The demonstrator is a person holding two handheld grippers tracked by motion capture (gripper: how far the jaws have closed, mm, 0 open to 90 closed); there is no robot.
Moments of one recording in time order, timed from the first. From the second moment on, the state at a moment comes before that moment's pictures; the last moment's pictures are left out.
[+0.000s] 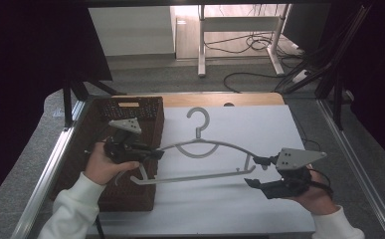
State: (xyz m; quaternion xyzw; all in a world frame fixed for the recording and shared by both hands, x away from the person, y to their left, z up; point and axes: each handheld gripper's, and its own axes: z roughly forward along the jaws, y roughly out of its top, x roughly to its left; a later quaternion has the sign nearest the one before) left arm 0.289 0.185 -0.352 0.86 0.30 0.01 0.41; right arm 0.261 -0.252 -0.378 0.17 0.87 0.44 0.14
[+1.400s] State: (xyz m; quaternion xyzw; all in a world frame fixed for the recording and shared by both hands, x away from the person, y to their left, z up) left arm 0.231 0.335 -0.362 0.75 0.45 0.15 0.46; right arm 0.297 -0.269 -0.440 0.33 0.86 0.36 0.13
